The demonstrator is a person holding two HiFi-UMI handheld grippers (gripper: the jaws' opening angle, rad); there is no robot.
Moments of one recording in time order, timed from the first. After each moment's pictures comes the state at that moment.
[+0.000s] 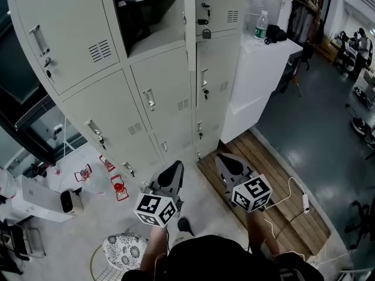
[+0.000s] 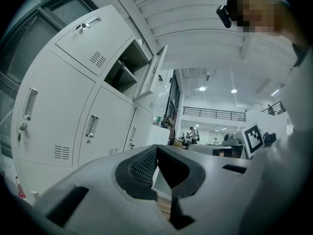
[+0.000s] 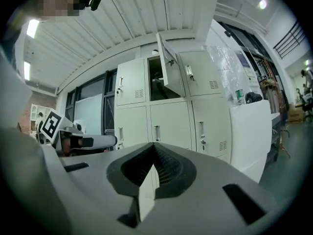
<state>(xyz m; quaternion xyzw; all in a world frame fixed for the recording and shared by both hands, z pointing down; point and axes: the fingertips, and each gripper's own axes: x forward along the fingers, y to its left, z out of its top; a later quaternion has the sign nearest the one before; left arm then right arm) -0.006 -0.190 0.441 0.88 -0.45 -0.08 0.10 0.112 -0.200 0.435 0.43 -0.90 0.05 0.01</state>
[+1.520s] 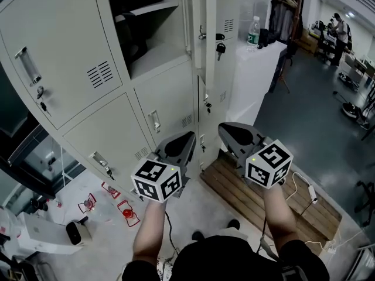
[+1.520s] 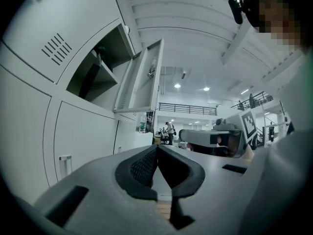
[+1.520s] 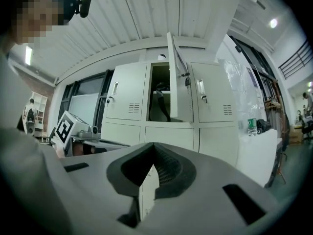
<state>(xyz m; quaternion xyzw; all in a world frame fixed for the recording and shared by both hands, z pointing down) -0.017 -0.305 0.337 0.95 -0.30 -0.04 0.05 0.051 -0.289 0.309 0.45 -0.89 -0.02 0.01</state>
